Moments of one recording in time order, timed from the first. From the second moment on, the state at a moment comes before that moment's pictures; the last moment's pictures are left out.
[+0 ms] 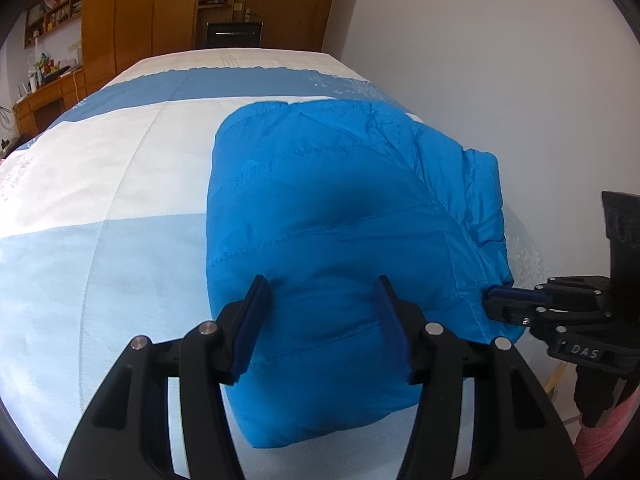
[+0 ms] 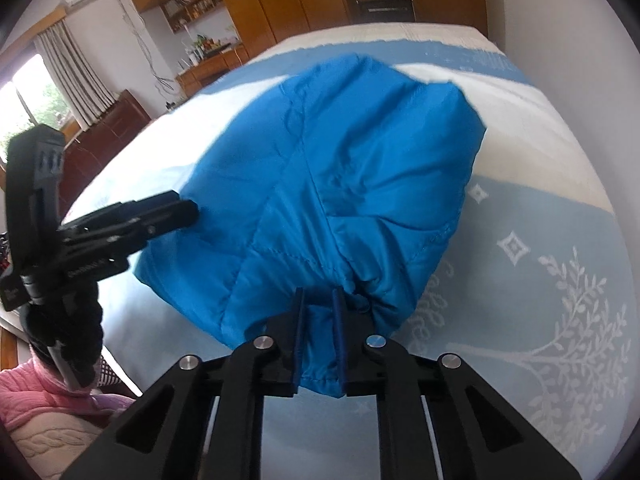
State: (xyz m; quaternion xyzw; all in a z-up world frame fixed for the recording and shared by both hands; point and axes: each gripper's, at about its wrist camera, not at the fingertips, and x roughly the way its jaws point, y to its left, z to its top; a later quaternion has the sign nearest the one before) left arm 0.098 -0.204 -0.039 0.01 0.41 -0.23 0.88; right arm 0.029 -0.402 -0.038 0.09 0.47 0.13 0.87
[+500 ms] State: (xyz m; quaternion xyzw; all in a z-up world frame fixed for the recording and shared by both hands) left arm 0.135 -0.175 -0.019 -0.03 0.43 -0.29 0.86; right arm 0.026 -0.409 0.009 0.10 0.42 0.17 0.89
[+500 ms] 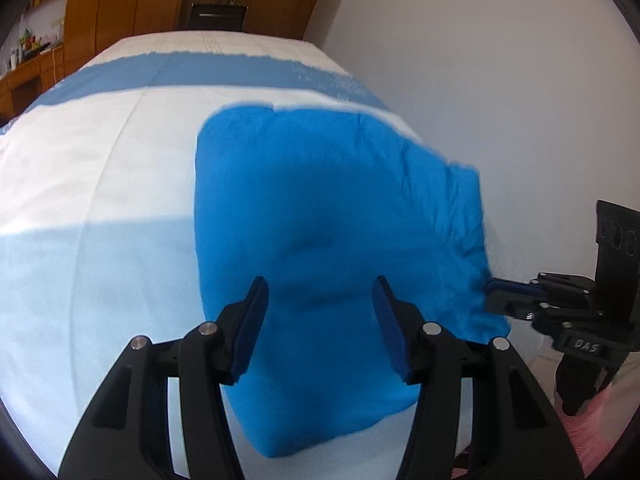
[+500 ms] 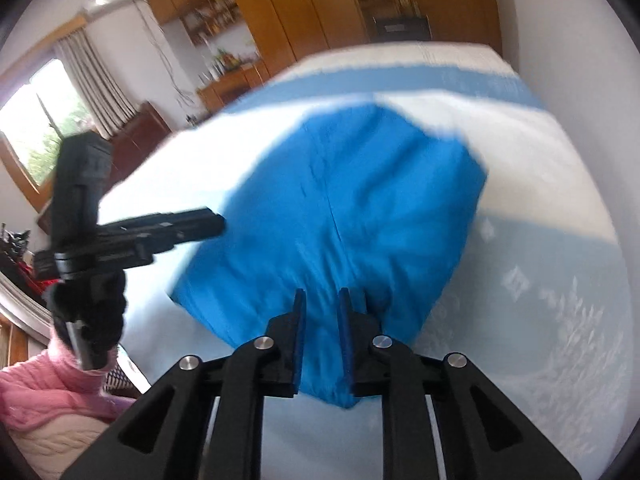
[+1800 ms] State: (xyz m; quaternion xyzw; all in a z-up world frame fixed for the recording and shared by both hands) left arm 0.204 -0.187 0.001 -0.04 0.45 -0.28 0.85; right arm 0.091 -0.421 0.012 0.14 0.38 0.13 0.90
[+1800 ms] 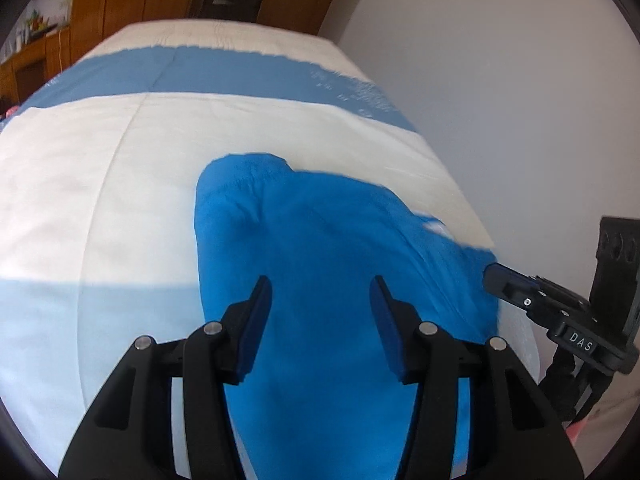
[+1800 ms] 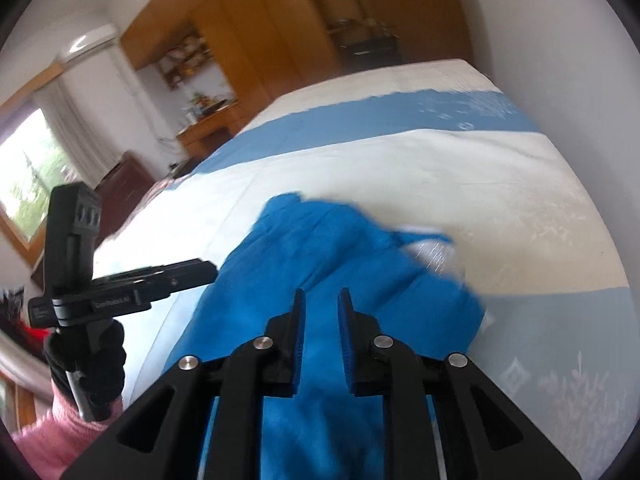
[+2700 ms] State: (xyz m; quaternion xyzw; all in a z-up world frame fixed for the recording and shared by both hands) left arm 0.152 -0.144 -0.022 -0.04 0.43 -0.26 0.86; right arm 0.031 -0.438 -0.009 0.18 0.35 0.11 0.91
